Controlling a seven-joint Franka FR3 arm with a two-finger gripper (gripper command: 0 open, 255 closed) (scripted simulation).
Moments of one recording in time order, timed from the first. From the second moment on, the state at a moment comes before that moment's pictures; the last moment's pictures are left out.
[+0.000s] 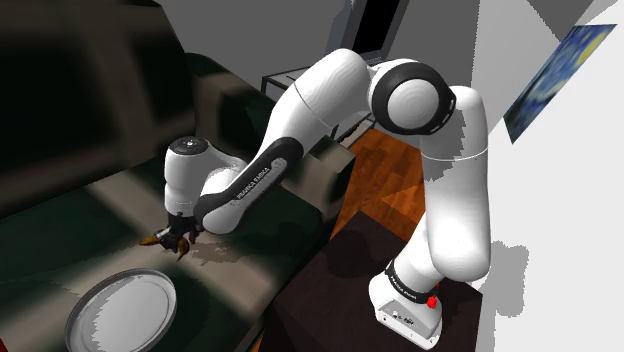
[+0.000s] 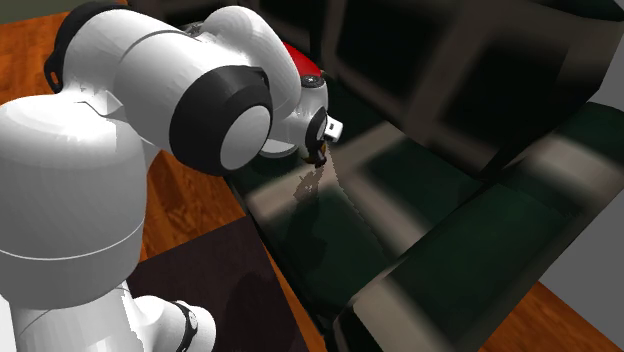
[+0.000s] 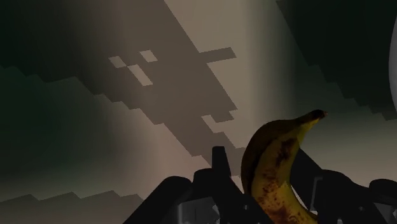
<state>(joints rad) 0.24 0.57 0.30 -2.02 -0.29 2.66 0.80</state>
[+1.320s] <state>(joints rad) 0.20 0.42 0.37 -2.02 -0.21 2.52 0.75</state>
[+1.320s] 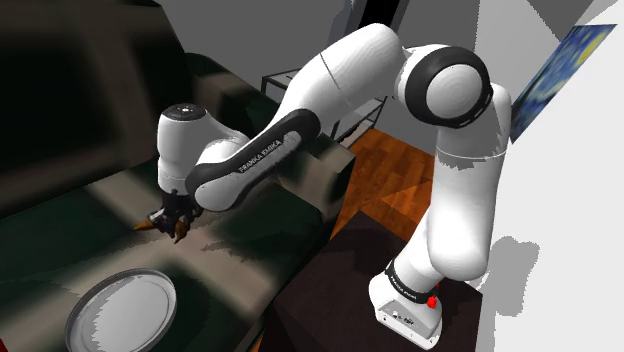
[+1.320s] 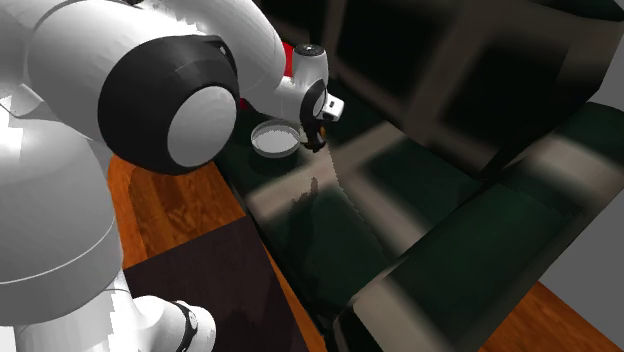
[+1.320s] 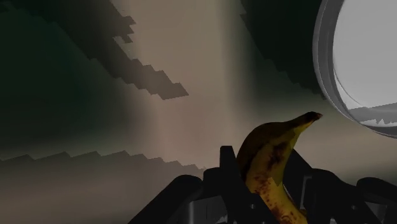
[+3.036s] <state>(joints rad) 0.47 0.51 0.38 -1.99 -0.33 2.55 1.11</state>
